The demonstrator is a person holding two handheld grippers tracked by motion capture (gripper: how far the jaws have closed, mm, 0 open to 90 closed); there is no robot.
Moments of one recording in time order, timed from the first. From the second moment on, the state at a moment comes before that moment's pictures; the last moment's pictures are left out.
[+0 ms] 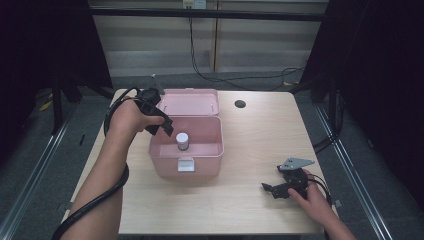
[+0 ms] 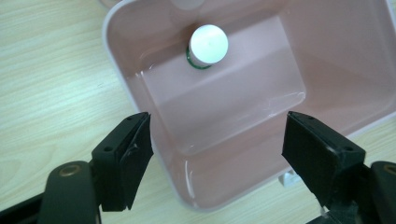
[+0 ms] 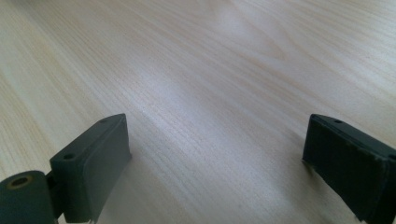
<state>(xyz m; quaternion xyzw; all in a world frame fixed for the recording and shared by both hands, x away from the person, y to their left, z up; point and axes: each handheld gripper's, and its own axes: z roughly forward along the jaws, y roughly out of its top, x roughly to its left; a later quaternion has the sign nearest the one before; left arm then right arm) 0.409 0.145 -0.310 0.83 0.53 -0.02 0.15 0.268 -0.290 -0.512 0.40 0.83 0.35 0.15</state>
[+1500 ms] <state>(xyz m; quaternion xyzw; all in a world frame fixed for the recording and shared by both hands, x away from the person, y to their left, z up) 0.367 0.238 -0.342 0.81 0.55 -0.01 0.20 0.268 -0.290 -0.512 0.40 0.83 0.35 0.15</state>
